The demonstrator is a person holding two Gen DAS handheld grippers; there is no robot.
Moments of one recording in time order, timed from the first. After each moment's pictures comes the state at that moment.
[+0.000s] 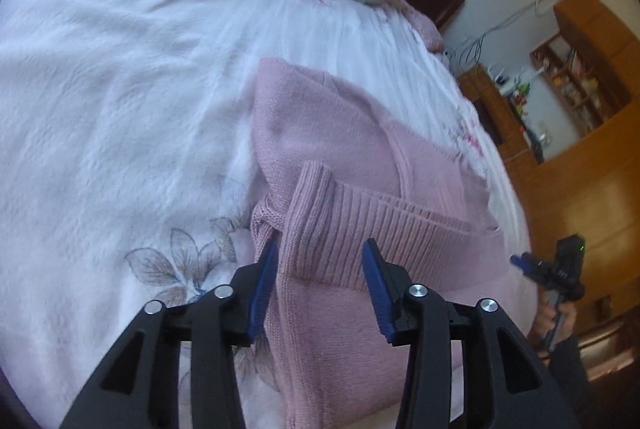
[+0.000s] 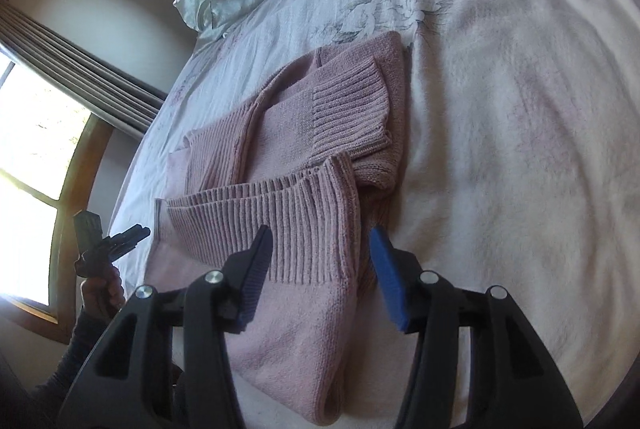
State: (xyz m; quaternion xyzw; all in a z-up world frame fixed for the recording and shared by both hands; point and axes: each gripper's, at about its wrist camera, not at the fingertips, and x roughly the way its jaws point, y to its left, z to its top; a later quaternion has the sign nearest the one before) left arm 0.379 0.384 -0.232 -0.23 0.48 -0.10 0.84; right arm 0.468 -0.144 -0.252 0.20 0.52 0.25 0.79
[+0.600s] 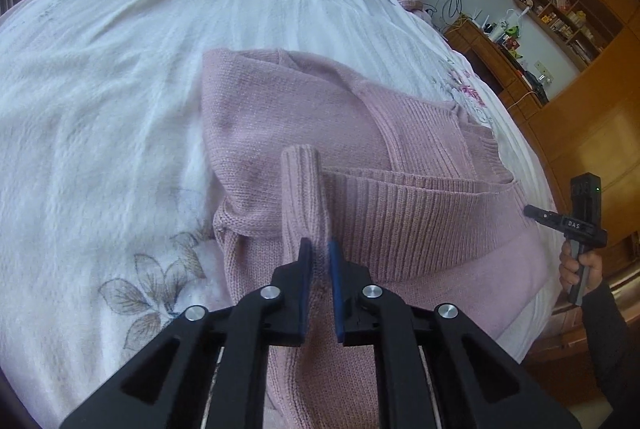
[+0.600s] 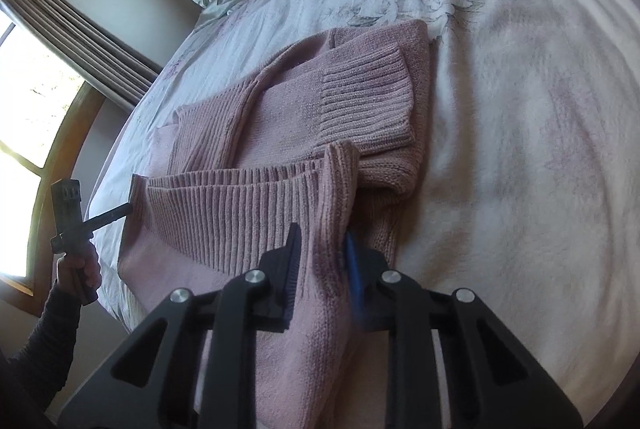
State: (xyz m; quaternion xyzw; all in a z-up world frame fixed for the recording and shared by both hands) left arm 0.385 0.353 -0.227 -0.16 0.49 -0.13 0.85; right arm 0.473 -0.119 -0.263 0.14 0.52 0.26 0.80
